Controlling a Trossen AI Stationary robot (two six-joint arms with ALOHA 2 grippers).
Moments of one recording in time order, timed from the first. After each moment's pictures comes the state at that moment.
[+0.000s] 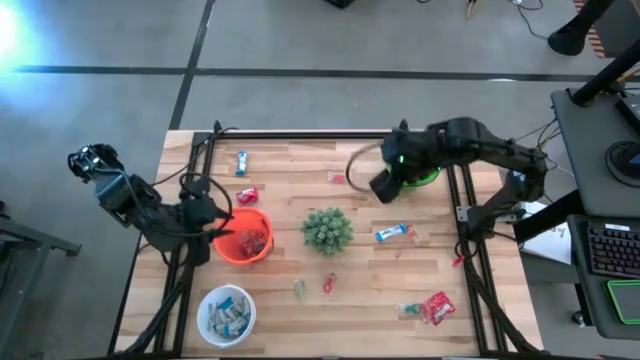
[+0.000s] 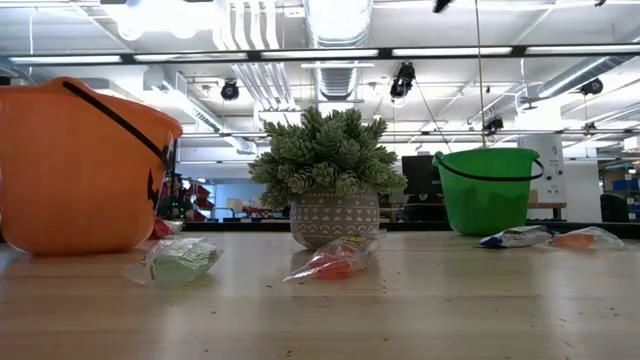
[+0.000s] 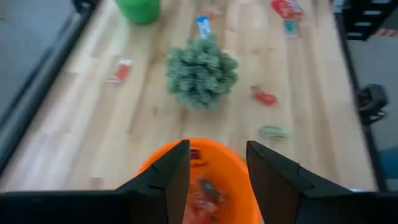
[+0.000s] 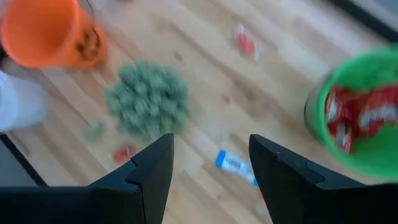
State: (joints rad) left arm -0.67 0.99 1.32 -1.23 -0.57 -0.61; right arm -0.05 1.60 2.05 -1.57 0.11 0.77
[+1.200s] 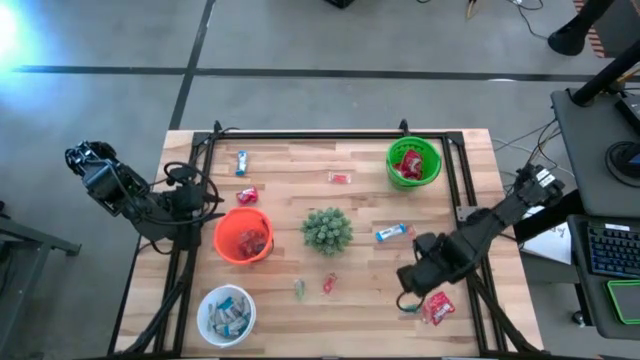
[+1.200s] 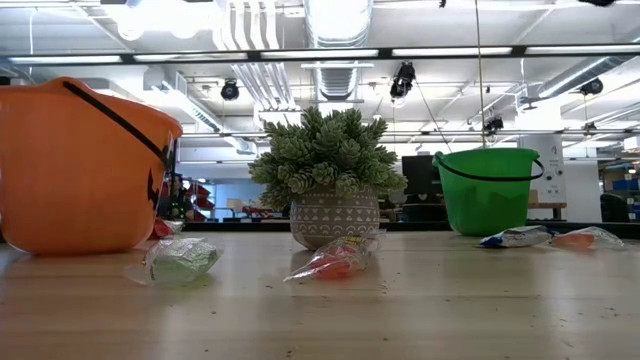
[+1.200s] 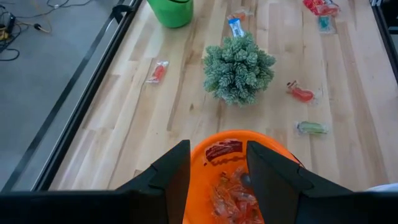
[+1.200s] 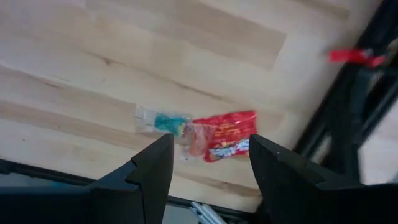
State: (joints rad) left arm -0.67 0.90 1.31 -1.36 -0.67 -0.59; right arm 0.61 1.49 1.31 -1.34 -0.12 1.87
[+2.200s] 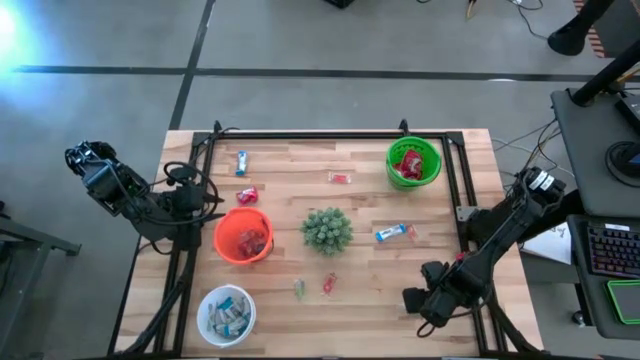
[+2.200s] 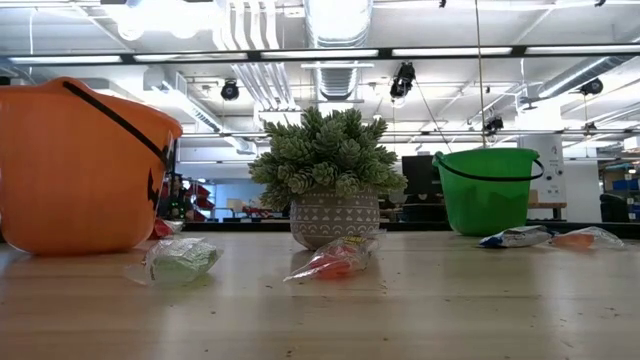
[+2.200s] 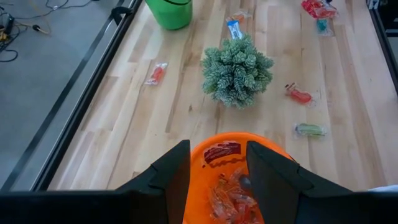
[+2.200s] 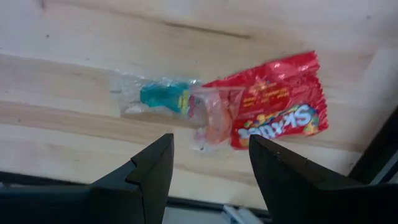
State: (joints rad) left arm -0.67 0.90 1.31 -1.35 -0.67 -0.58; right arm 0.84 1.51 0.97 -0.83 -0.13 2.28
